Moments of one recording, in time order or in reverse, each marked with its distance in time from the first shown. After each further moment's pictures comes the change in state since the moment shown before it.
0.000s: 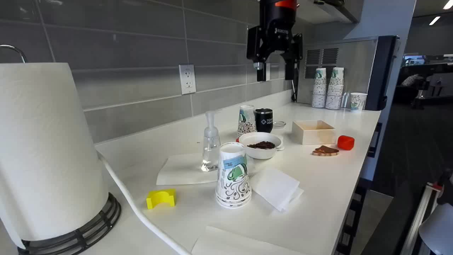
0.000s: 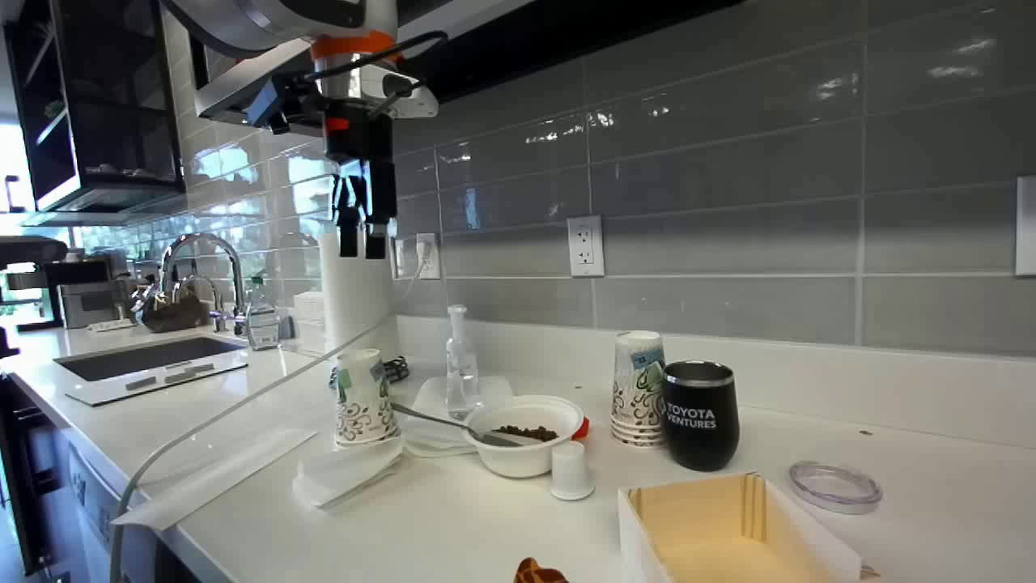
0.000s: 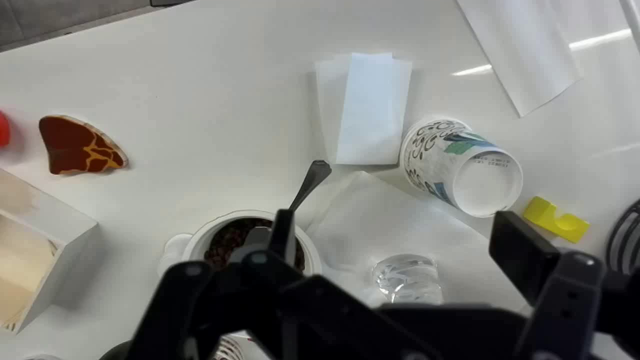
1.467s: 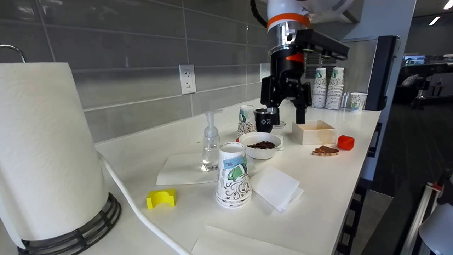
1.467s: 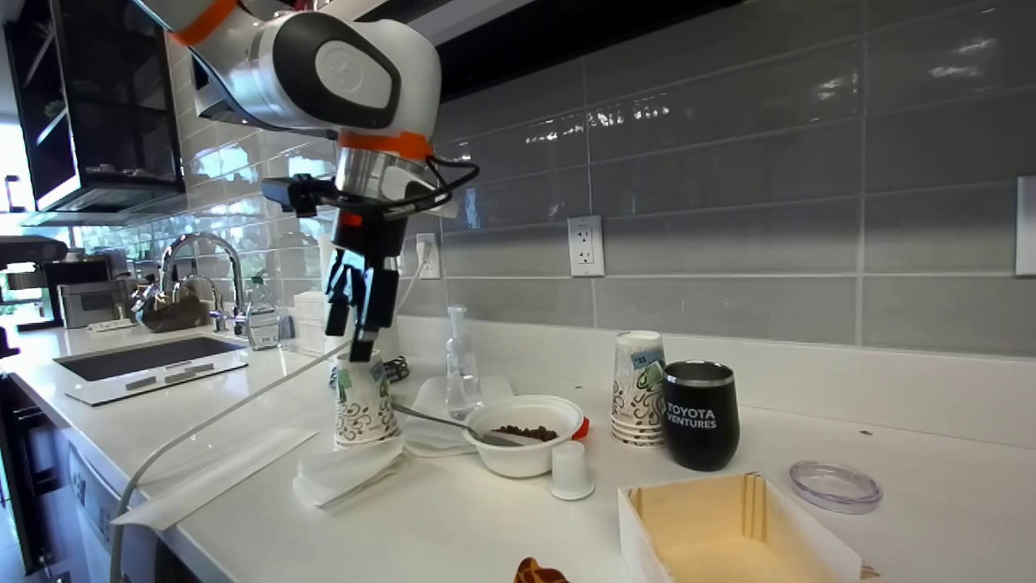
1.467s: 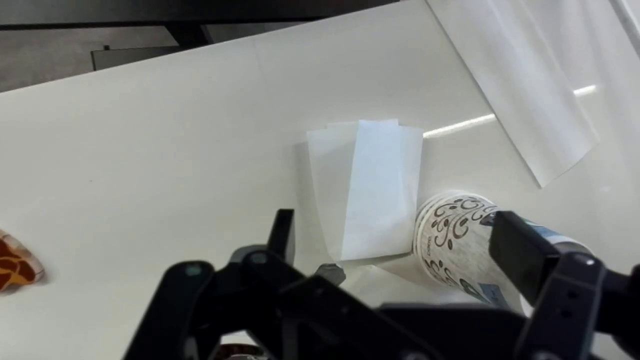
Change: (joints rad) arm 0.013 0.073 -0.076 -0.212 0.165 0.141 -0.170
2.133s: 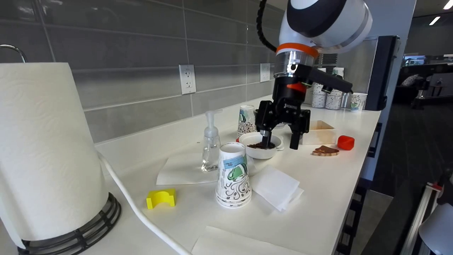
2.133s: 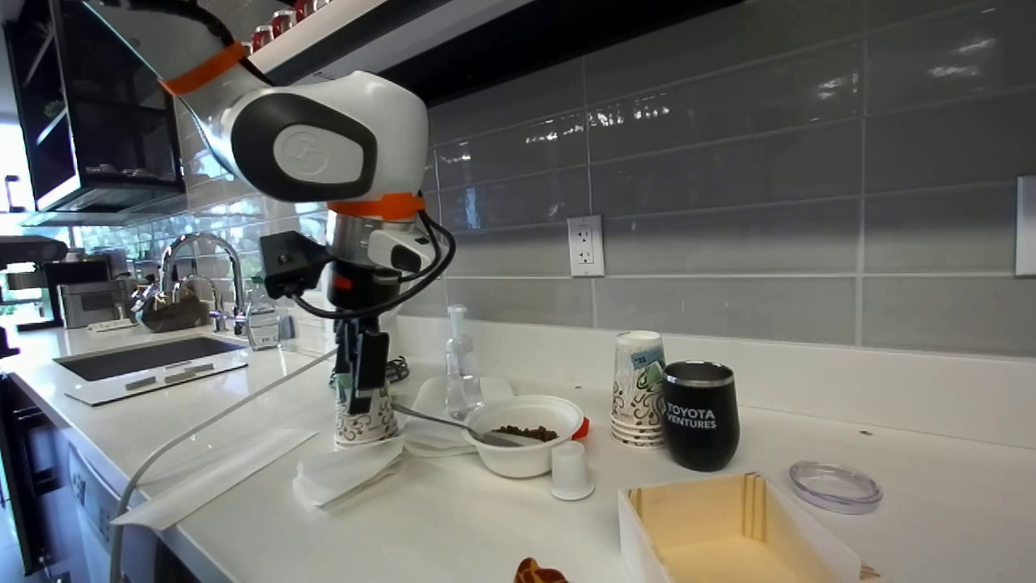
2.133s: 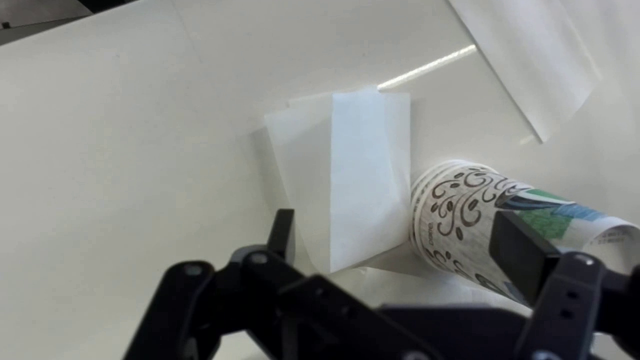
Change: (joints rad) arm 0.064 0.033 -0.007 -0.168 0.188 0.333 -0.028
